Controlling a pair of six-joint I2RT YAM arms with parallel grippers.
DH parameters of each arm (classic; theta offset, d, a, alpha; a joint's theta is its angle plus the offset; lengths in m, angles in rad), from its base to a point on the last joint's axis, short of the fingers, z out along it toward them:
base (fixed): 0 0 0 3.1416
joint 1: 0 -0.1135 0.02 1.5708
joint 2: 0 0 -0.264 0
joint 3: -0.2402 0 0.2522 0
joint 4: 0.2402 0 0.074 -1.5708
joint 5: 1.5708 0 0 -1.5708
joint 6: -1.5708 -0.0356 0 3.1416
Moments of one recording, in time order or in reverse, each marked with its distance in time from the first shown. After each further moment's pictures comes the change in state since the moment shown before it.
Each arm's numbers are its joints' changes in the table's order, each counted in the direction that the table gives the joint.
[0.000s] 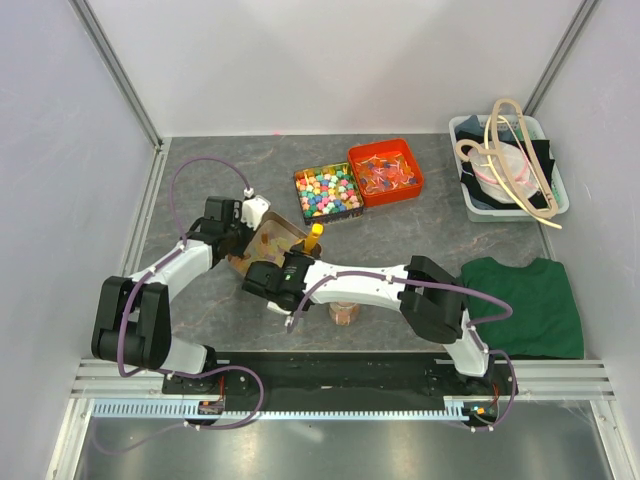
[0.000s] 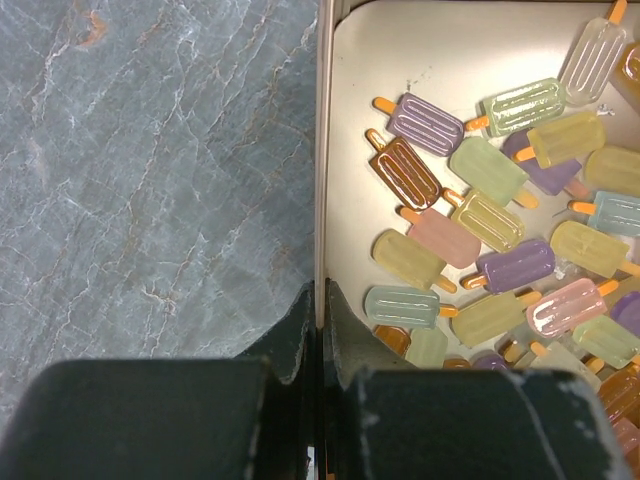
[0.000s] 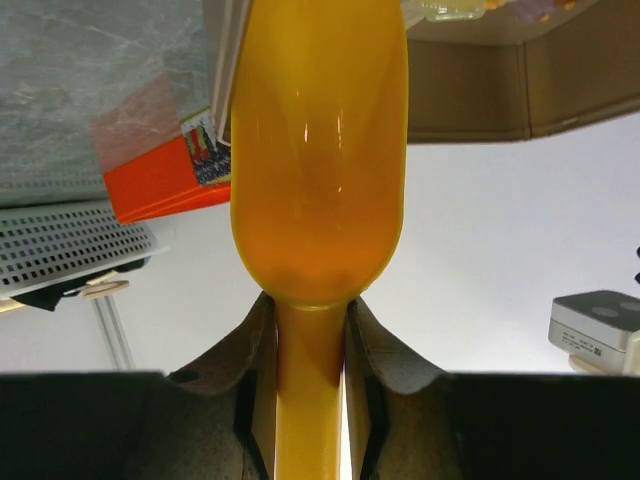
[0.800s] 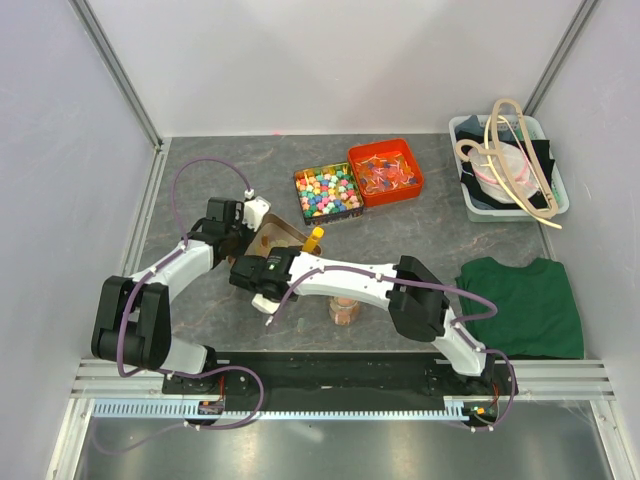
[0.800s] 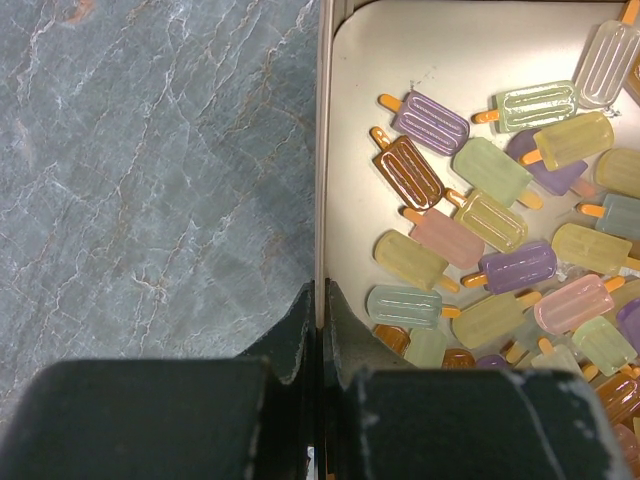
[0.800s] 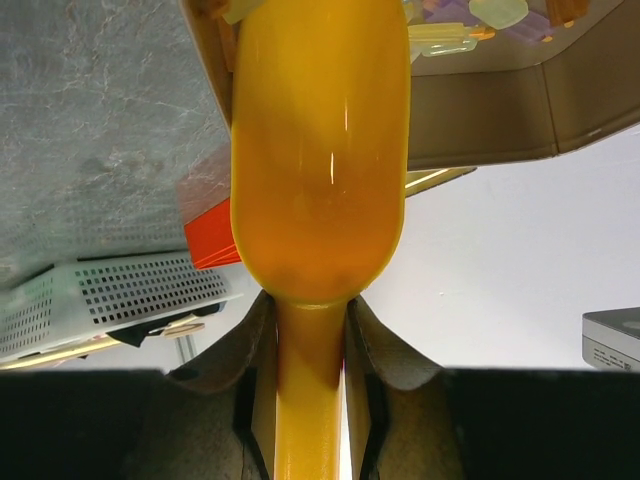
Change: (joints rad) left arm 0.015 -0.001 0.000 0.023 -0.027 0.023; right arm -0.003 0.132 -0.307 0.338 -0.193 -0.276
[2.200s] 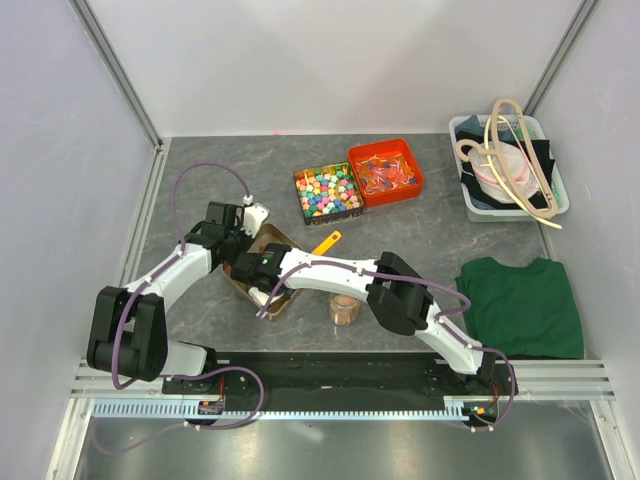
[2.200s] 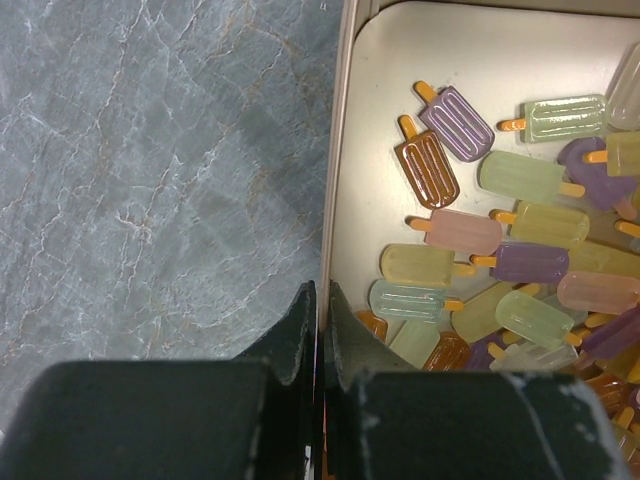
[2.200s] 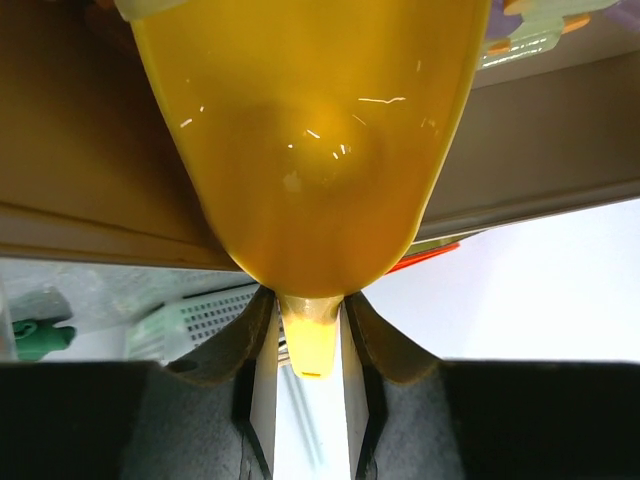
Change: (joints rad) left arm 0.013 -0.058 0.009 0.124 -0.055 0.010; right arm 0.046 0.137 -0.085 0.037 -0.063 -0.252
